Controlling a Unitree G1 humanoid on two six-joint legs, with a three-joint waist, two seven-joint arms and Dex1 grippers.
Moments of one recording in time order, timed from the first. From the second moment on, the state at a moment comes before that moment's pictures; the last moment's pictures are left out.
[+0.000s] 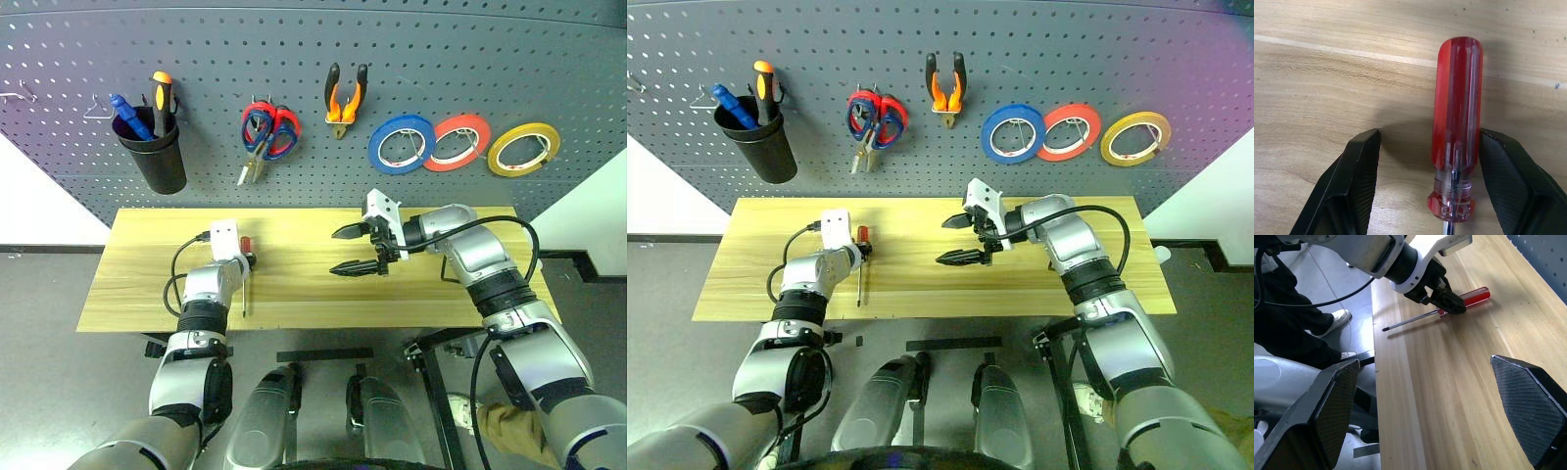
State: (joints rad) left arm -0.67 0.09 0.28 0.63 -0.13 0.71 0.14; right arm -0.79 -0.47 0.28 0.46 0.21 0.33 1.31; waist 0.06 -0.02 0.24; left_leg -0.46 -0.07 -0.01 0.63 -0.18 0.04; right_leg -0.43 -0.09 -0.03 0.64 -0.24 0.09
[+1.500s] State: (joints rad) left arm -0.84 0.39 0.40 0.21 -0.46 0.14 -0.43; right arm -0.83 -0.47 -0.16 0.08 0.67 0.58 1.02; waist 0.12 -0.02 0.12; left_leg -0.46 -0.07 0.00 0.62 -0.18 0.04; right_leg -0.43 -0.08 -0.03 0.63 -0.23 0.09
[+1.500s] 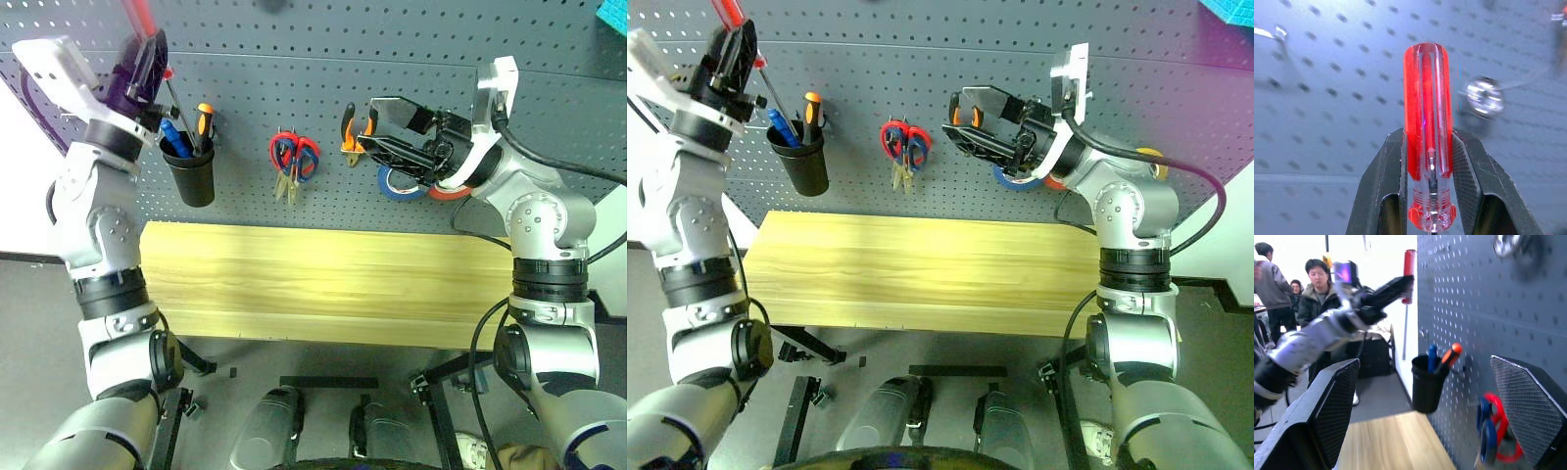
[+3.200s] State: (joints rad) left arm -0.34 0.66 0.00 0.16 -0.36 0.12 -1.08; right arm -0.50 -0.62 0.02 0.05 0.52 0.51 1.10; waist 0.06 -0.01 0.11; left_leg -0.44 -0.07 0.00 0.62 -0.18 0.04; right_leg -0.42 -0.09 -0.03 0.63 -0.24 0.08
